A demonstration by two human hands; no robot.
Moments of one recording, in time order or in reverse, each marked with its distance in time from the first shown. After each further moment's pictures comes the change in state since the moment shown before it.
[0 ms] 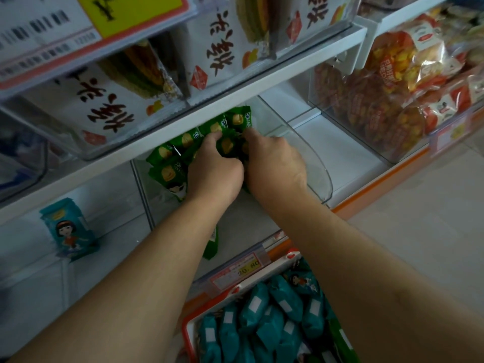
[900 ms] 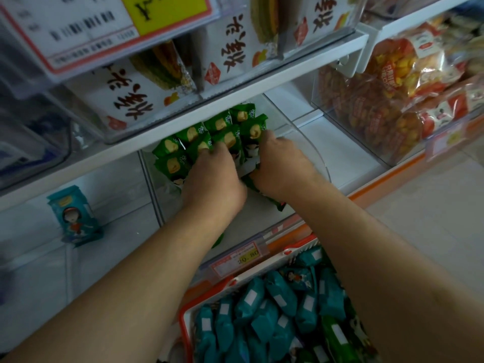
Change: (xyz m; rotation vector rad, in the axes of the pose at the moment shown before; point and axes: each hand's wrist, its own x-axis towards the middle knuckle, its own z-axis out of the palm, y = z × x) left_hand -0.018 -0.010 -0.010 0.680 -0.005 0.177; right_hand -0.005 0.013 -0.020 0.062 -0.258 -0.033
